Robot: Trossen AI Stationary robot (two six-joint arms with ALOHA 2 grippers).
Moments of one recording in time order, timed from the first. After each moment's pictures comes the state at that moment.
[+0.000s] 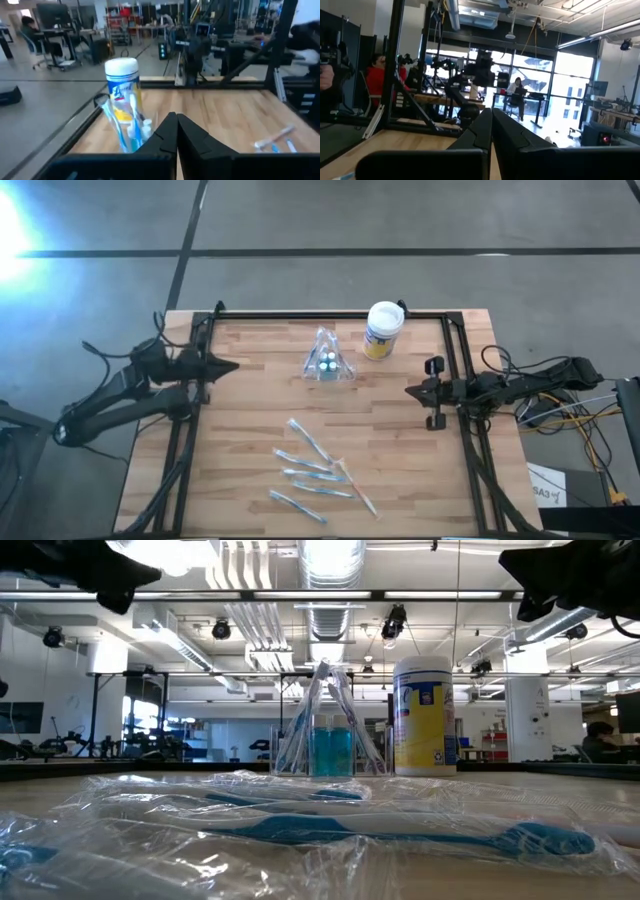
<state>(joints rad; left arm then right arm) 0.44 0.28 0.47 -0.32 0.31 0.07 0.18 0.44 0.01 0.74 0.19 -0.19</state>
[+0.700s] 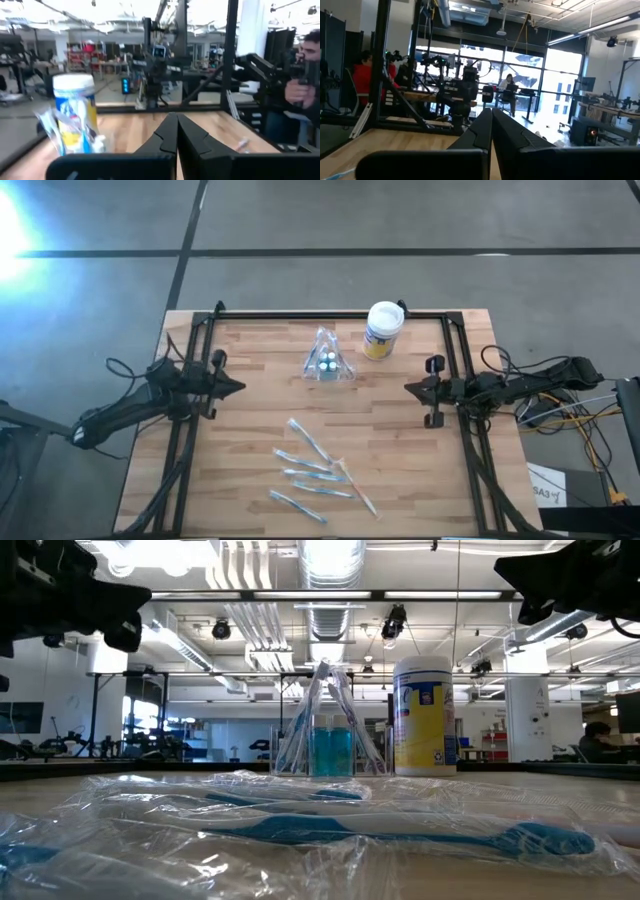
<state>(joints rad) 0.39 0.01 0.07 0.08 0.48 -0.07 0.18 0.45 0.01 0.74 0.24 -0.19</state>
